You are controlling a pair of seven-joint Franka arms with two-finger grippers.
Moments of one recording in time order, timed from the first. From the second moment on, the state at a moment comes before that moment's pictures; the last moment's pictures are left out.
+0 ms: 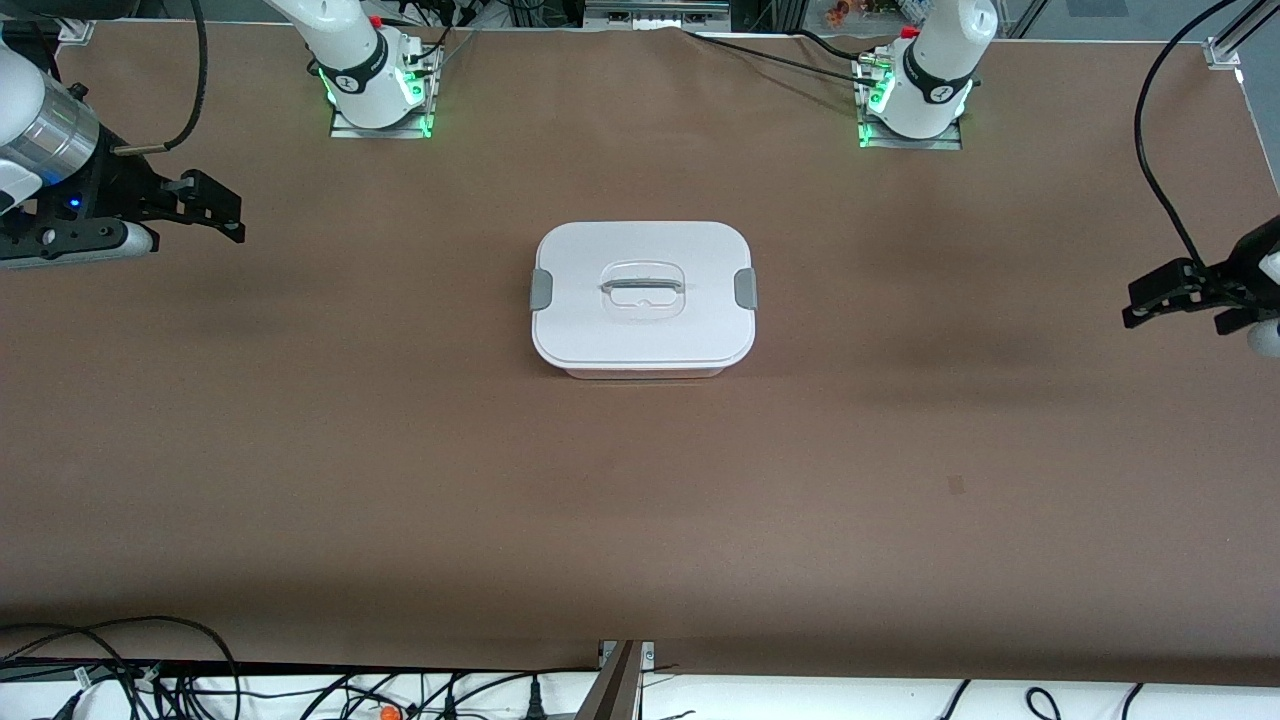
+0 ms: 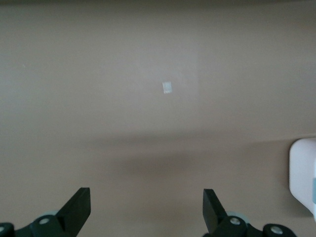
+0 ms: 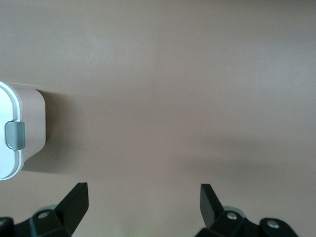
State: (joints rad) left arm -0.08 0.19 0.15 -1.40 -0.05 1.57 0.10; right arm 0.08 -0.02 0.02 -1.67 0.01 1.61 -0.02
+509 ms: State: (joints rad) left arm -0.07 0.19 0.15 -1.42 -0.05 1.53 0.10; right arm 0.08 -0.02 0.02 -1.67 0.01 1.61 -0.02
